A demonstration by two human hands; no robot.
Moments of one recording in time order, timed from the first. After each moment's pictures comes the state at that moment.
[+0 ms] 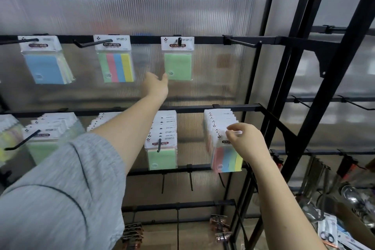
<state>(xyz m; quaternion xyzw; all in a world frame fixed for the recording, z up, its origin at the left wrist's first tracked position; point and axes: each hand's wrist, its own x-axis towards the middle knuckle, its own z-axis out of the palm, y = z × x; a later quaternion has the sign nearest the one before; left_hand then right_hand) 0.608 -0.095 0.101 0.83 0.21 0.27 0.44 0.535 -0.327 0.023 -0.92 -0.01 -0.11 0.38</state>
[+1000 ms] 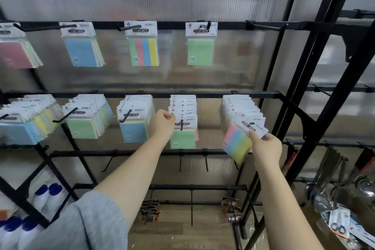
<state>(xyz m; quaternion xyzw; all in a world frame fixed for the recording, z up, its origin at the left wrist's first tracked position) 0.510 -0.067 -0.010 0.85 0.21 0.20 0.44 0.494 -0.307 -0.022 -0.73 0.18 -0.16 0.64</state>
